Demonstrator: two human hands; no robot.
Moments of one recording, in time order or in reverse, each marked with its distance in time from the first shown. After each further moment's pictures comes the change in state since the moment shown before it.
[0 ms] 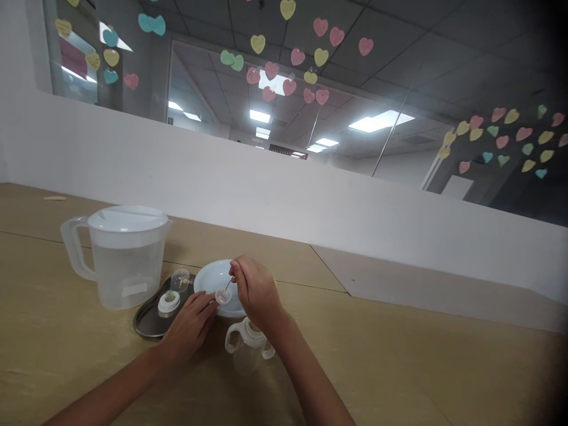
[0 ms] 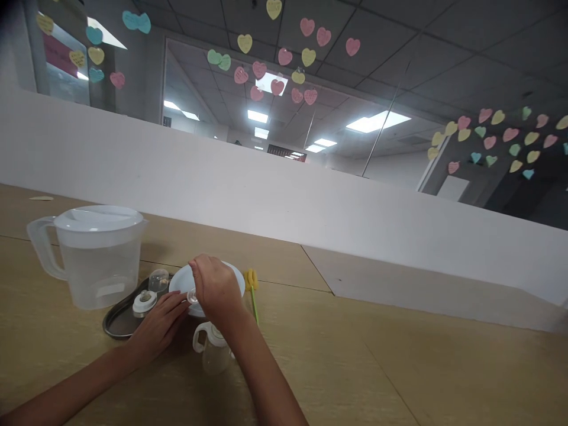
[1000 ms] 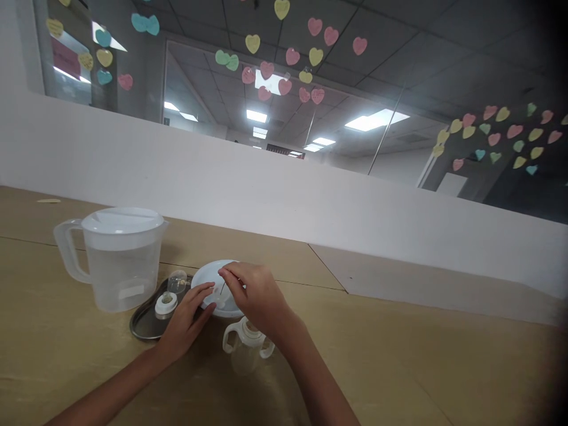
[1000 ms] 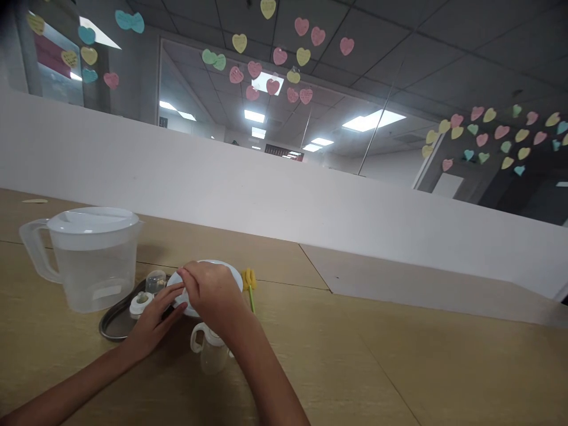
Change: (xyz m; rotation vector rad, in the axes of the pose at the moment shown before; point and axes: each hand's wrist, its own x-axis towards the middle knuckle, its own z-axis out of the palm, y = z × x) left_hand 0.009 0.003 -0.010 -0.396 -0.004 -0.348; right_hand 0.007 -0.015 -0.024 0.072 -0.196 0.013
